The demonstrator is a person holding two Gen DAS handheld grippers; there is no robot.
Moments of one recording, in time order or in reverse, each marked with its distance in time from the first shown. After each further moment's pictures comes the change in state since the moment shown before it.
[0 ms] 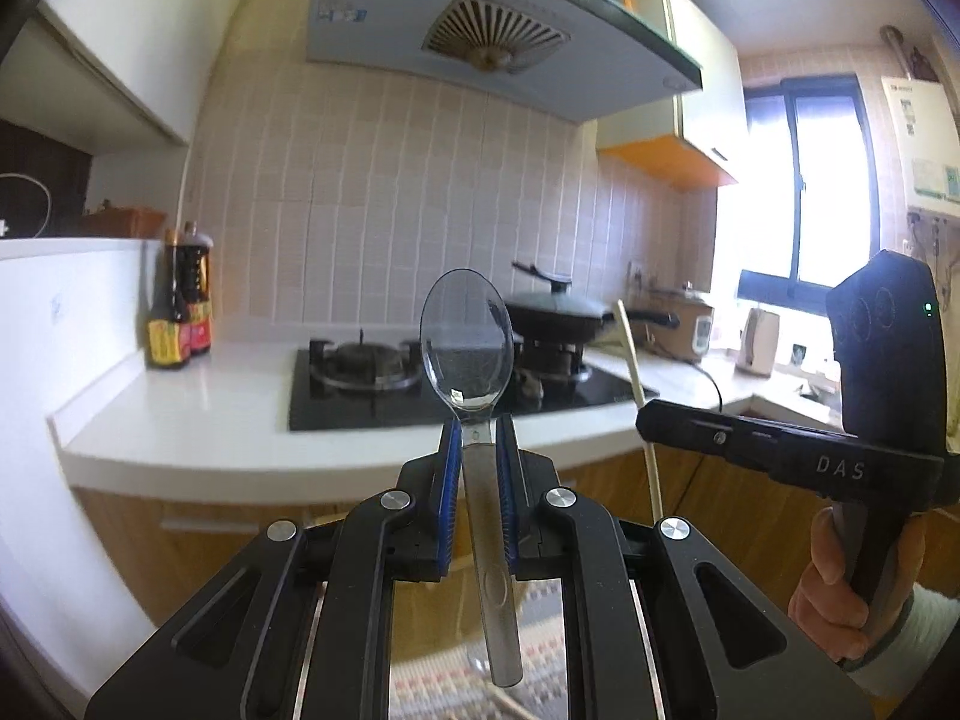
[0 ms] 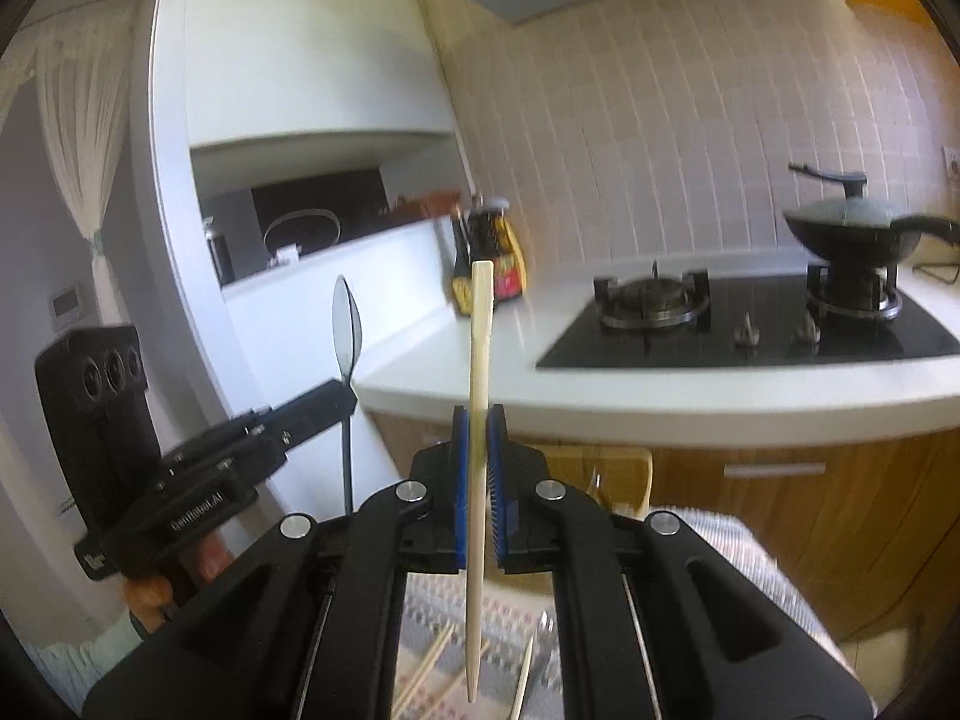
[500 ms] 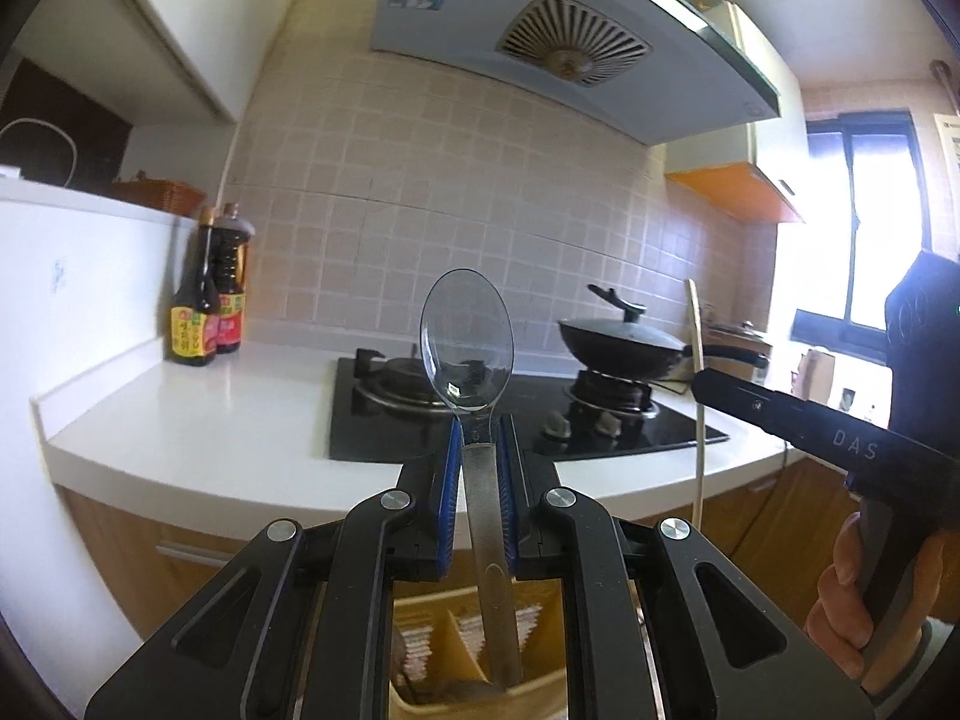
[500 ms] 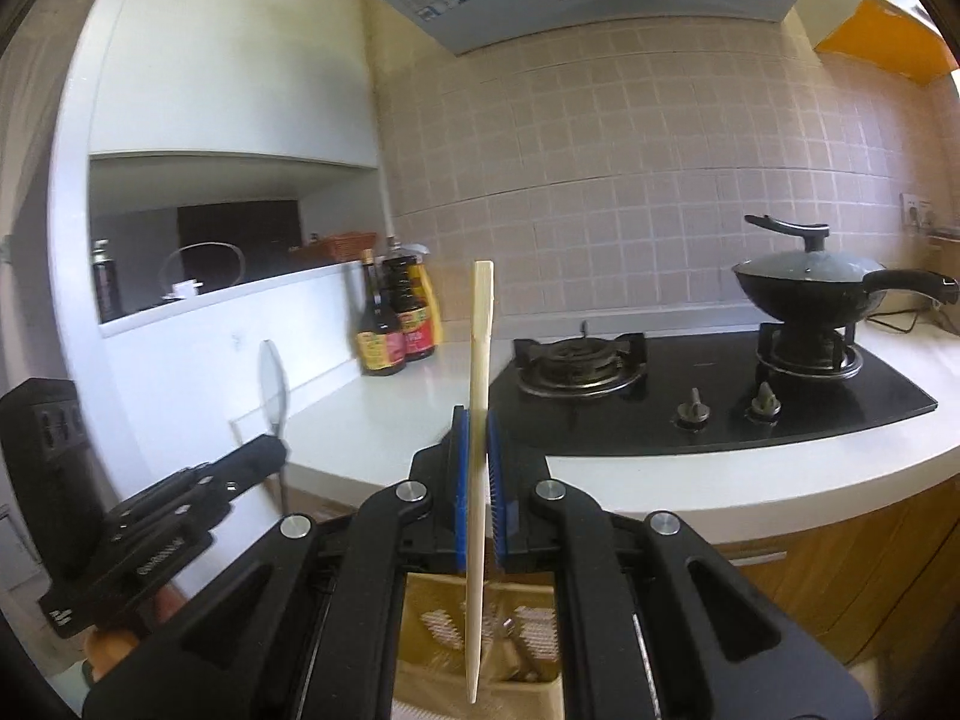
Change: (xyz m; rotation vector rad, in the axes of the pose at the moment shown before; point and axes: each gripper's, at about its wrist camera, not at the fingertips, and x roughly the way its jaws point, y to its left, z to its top) left arm 0.068 0.066 -0.007 -0.079 -0.050 0.097; right arm 0.085 -0.040 0.023 -0.037 -0.113 -0.209
